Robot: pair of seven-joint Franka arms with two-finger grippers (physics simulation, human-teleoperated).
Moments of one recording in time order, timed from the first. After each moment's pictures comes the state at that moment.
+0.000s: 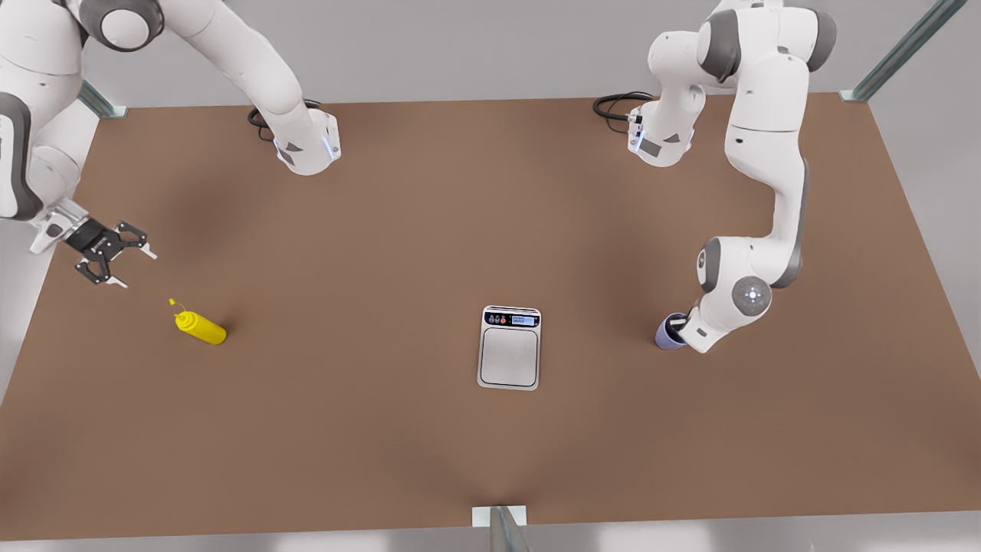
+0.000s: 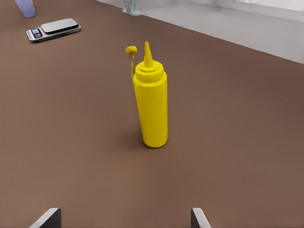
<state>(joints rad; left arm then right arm) -0.22 0.47 0.13 -1.98 -0.04 2.33 -0.08 -0.95 0.36 0.04 -2.12 0.90 1.99 -2.35</state>
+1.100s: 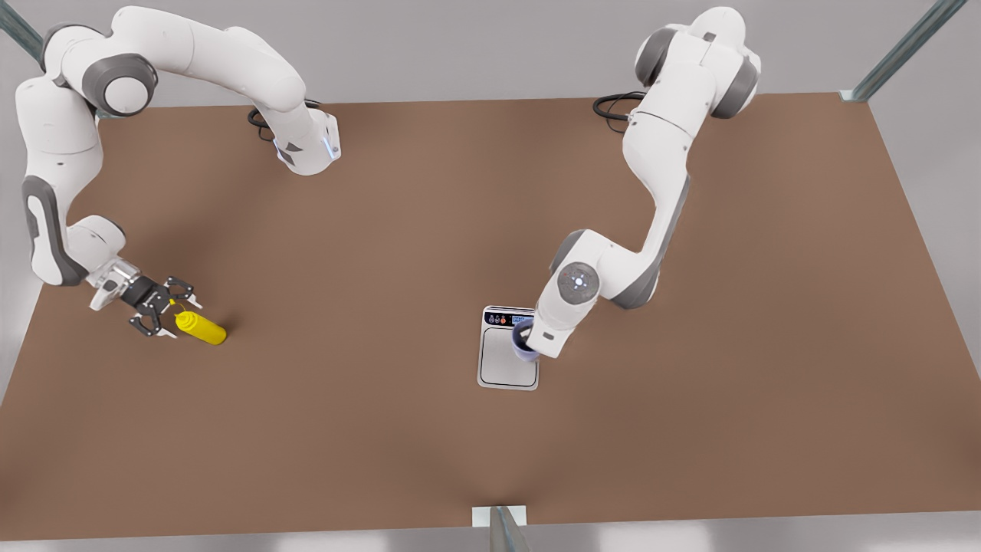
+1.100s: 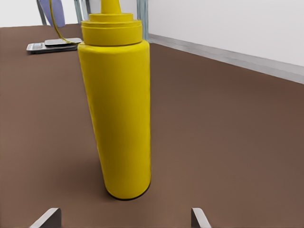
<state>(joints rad) -0.56 0.73 -0.05 -1.37 -0.06 2.13 -0.91 -0.82 0.69 0.08 -1.94 1.10 1.99 -2.57</state>
